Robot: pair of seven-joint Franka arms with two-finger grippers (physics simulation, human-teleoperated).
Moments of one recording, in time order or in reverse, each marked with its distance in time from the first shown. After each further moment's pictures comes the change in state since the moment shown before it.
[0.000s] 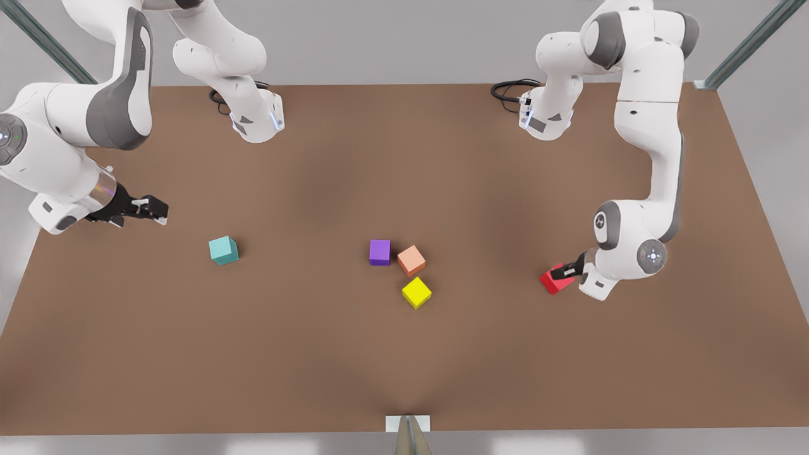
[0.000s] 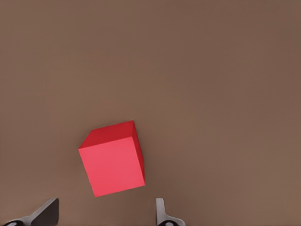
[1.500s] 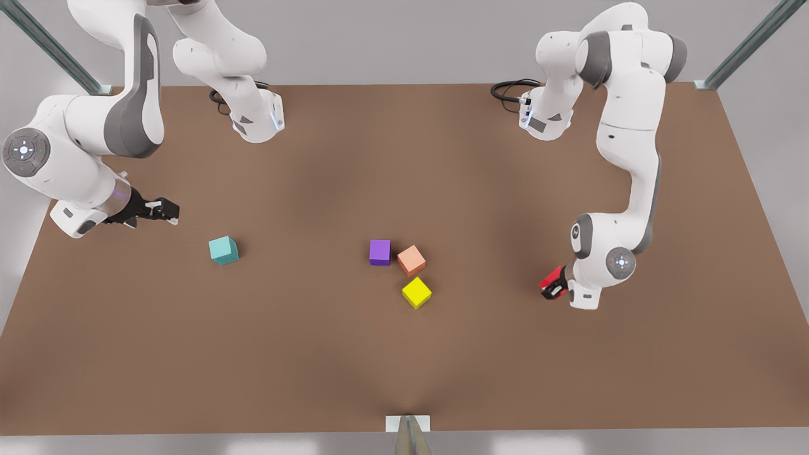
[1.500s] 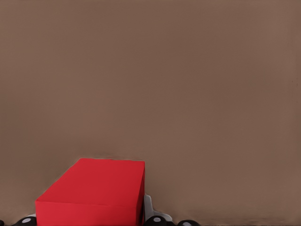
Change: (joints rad) left arm -0.041 0.118 -0.040 0.041 0.039 0.193 -0.396; right arm 0.001 -0.023 0.002 -0.118 0.001 0.063 -0.020
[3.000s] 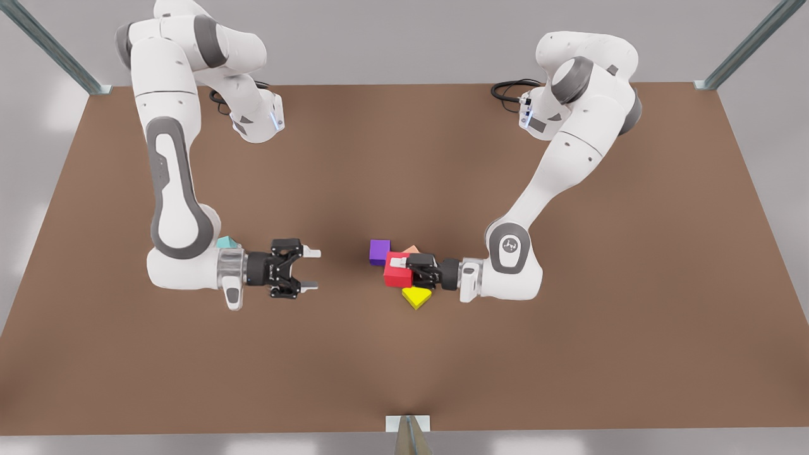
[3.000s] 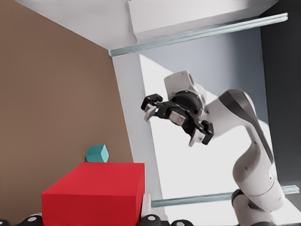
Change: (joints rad) left arm 0.000 0.302 -0.503 0.526 -1.124 -0.205 1.359; right arm 0.145 0.445 0.061 0.077 1.433 0.163 -1.036
